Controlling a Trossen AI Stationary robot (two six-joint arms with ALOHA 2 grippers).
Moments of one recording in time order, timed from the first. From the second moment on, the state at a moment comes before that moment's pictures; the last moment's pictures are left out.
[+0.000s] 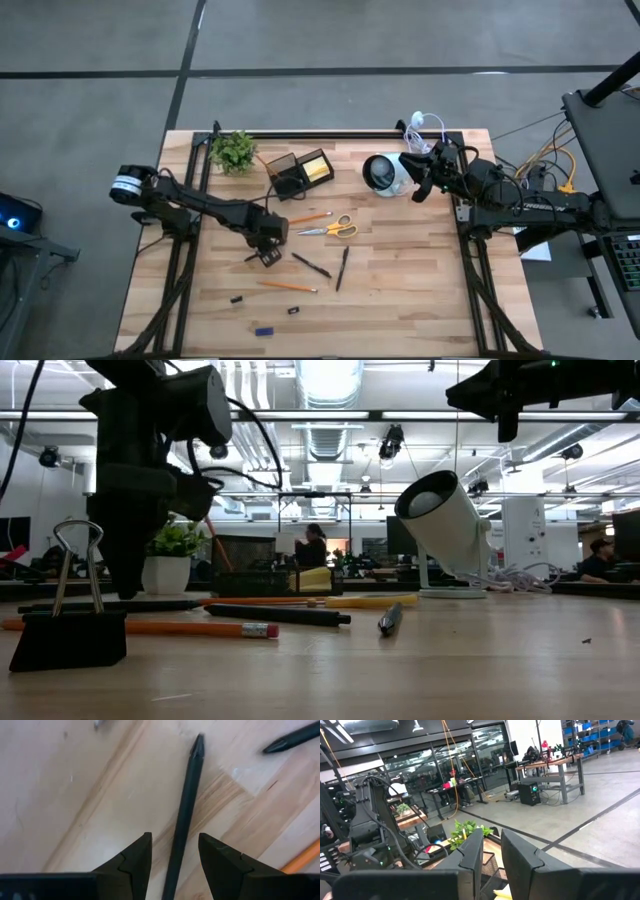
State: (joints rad) left arm -0.14 1.52 0.82 -0.69 0.06 -0.78; right arm -0.22 0.61 0.41 0.30 0.26 0.28
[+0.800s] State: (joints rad) left arm -0.19 1.52 0.81 -0.69 0.02 -0.72; right arm -0.22 0.61 0.41 0.29 0.26 0.26
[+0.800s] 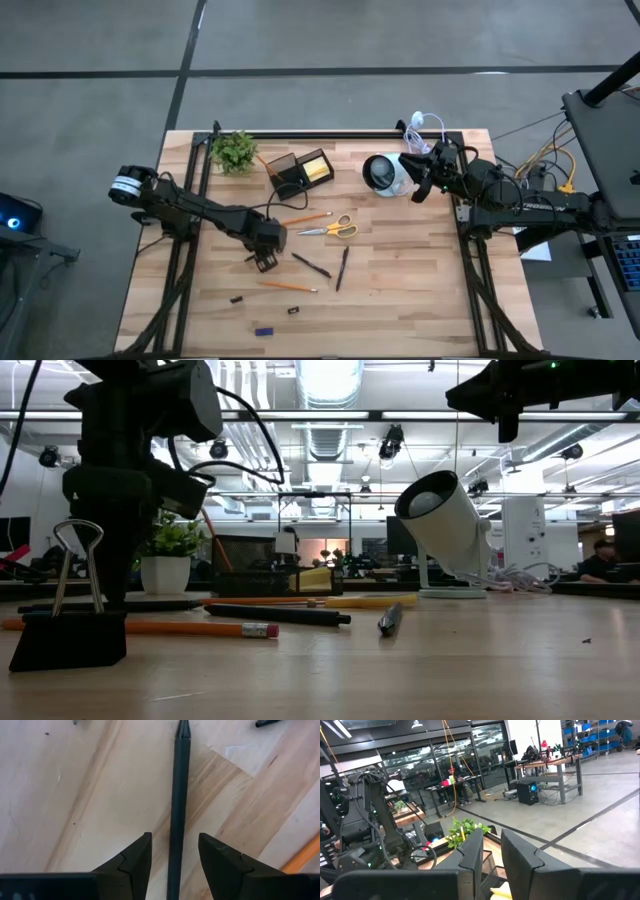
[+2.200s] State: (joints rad) left arm -0.19 1.64 0.81 -0.62 0.07 -0.67; right arm -0.22 0.61 0.41 0.29 0.25 0.26
